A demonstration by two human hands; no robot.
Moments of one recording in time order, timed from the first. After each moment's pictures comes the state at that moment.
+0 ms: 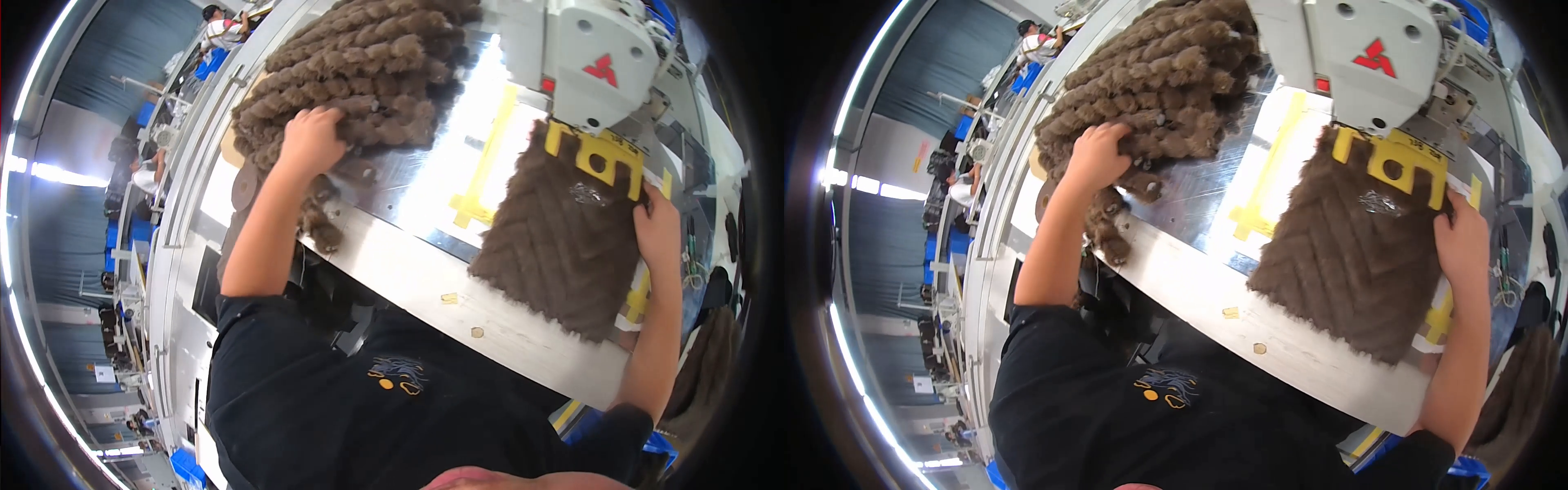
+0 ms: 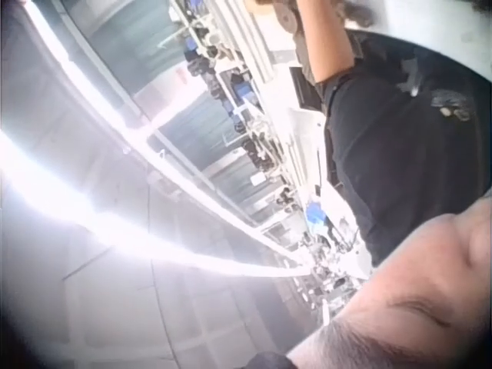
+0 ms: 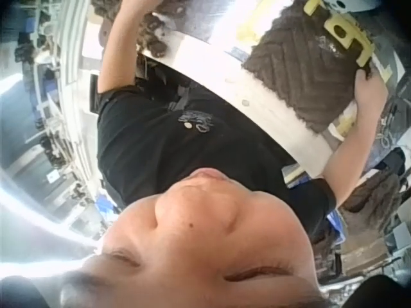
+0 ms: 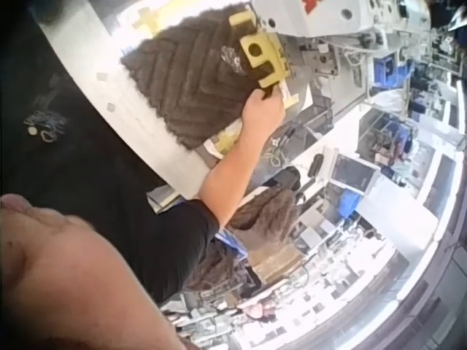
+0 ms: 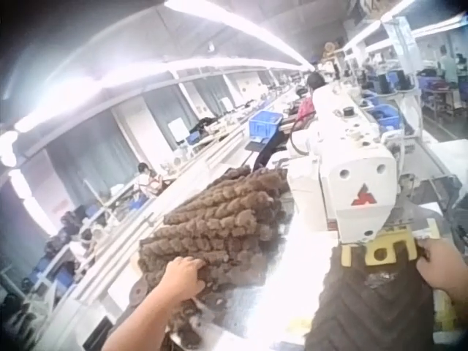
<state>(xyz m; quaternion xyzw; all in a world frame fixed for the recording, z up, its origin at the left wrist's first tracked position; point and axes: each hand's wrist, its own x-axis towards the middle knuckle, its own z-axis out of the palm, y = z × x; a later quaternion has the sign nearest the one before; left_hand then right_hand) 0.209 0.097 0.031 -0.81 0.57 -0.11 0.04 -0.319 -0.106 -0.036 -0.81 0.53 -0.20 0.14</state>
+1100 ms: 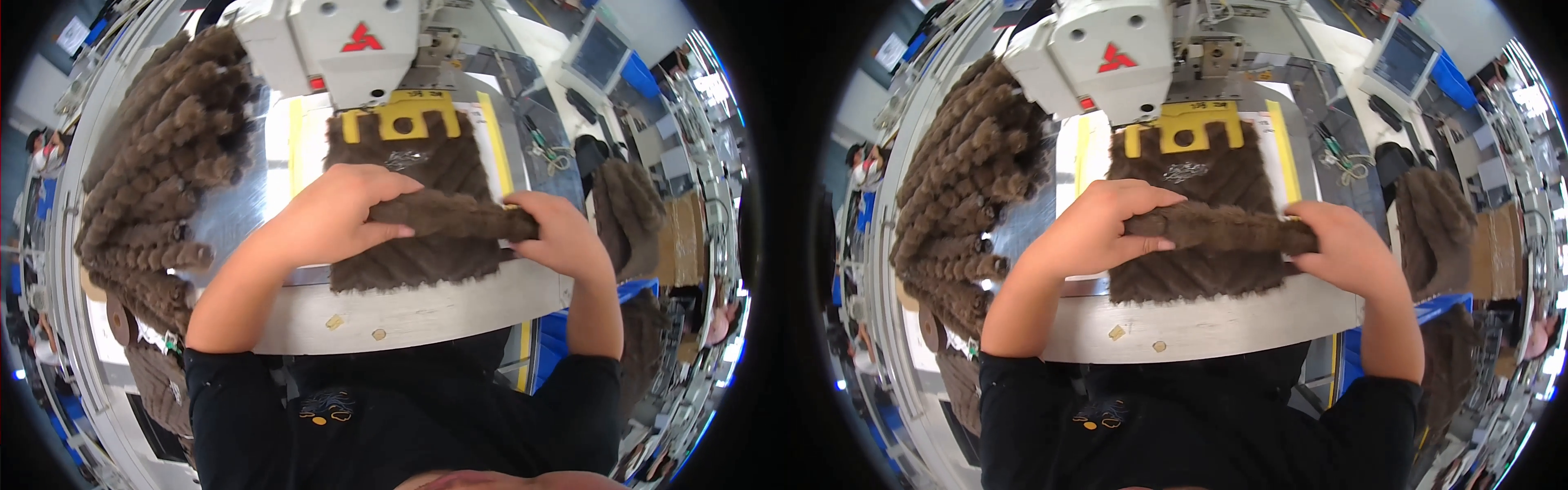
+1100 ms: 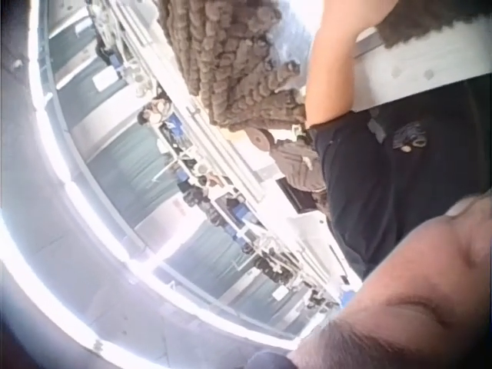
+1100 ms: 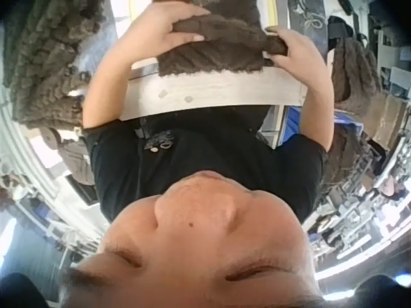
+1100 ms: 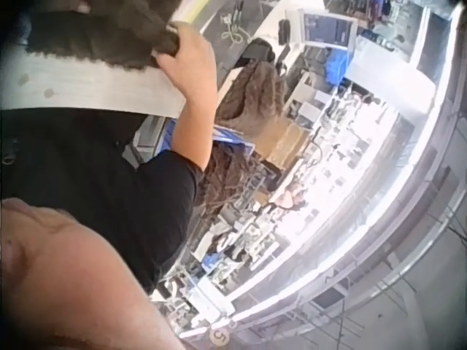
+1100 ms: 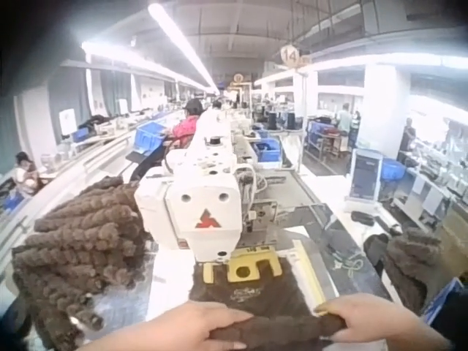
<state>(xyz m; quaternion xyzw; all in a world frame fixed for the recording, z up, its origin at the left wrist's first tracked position) -0.019 0.015 0.050 -0.37 0.84 0.32 -0.23 -0.362 0.029 0.062 -0.85 0.47 -0.10 0.21</state>
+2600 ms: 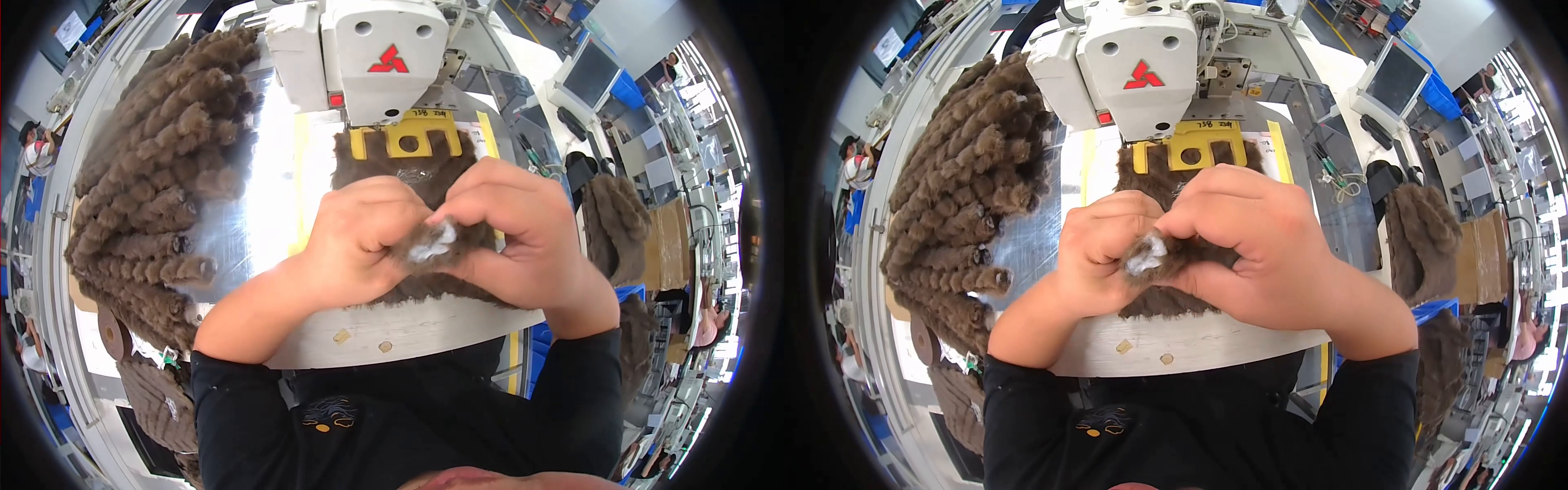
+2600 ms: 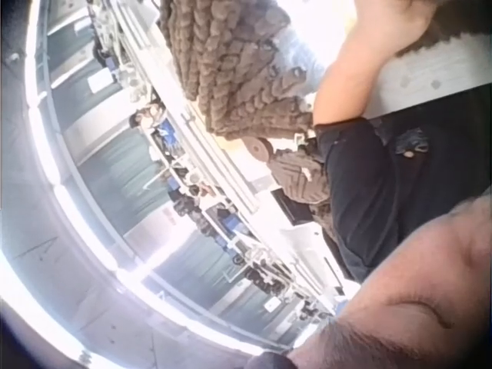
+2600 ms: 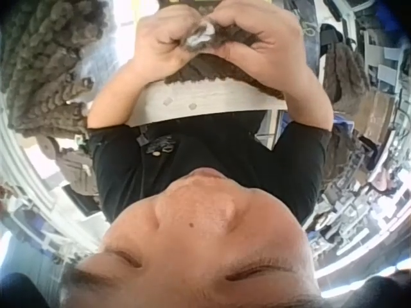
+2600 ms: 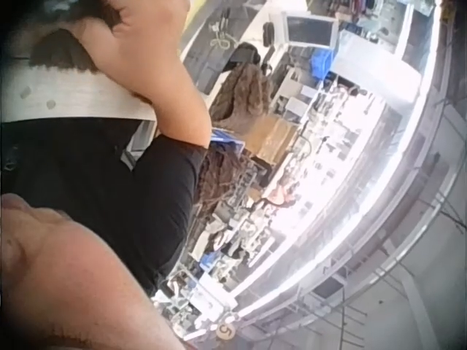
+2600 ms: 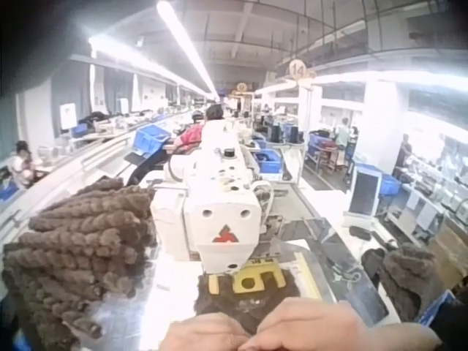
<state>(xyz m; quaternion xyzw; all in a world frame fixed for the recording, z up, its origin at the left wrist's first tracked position) -0.025 0.032 0.055 -0.24 0.78 0.24 -0.52 -0.233 0.025 0.128 -0.87 0.25 -0.35 0.25</state>
